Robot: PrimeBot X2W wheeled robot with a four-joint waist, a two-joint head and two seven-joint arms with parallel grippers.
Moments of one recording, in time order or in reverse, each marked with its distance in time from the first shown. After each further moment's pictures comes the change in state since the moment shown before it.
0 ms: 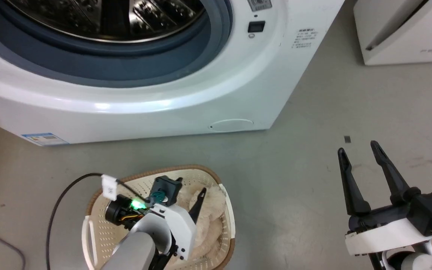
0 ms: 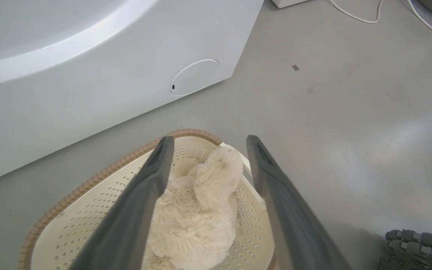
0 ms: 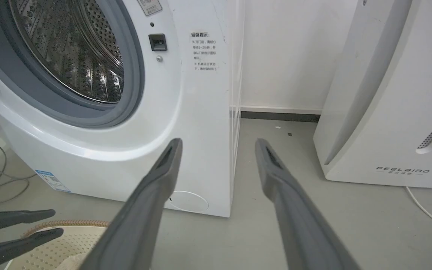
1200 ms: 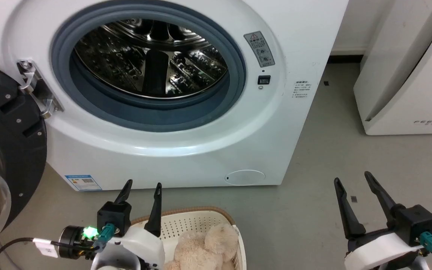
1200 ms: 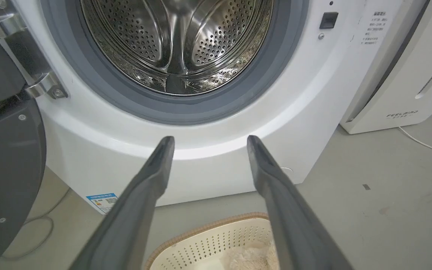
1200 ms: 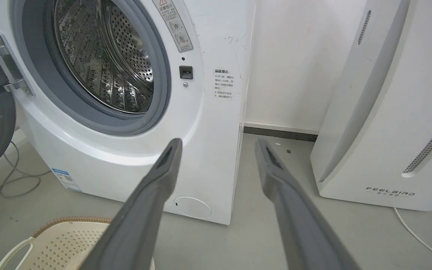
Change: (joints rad) left arm 0.305 -0.105 0.371 -0.381 0.223 0.053 -0.077; right arm 0.074 0.000 -0.016 0.059 -0.045 0.000 0.079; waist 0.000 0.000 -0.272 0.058
